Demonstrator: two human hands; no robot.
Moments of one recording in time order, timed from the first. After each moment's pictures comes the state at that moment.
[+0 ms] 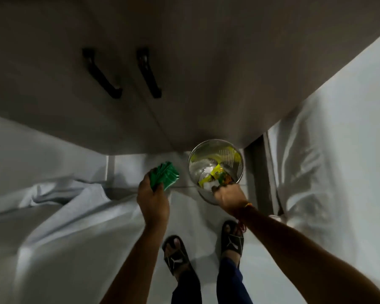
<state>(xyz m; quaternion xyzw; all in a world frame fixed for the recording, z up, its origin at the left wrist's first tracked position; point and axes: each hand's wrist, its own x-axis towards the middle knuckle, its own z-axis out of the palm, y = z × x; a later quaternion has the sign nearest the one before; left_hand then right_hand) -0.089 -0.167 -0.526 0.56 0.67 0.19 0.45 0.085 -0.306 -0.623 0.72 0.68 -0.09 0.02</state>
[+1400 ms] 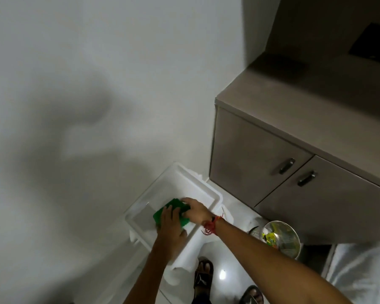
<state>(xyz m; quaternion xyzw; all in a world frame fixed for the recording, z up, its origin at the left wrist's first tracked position) -0.417 -0.215 -0.271 0.65 0.71 0.00 0.27 -0.284 -0.144 -0.246 0.57 0.56 -0.60 -0.03</state>
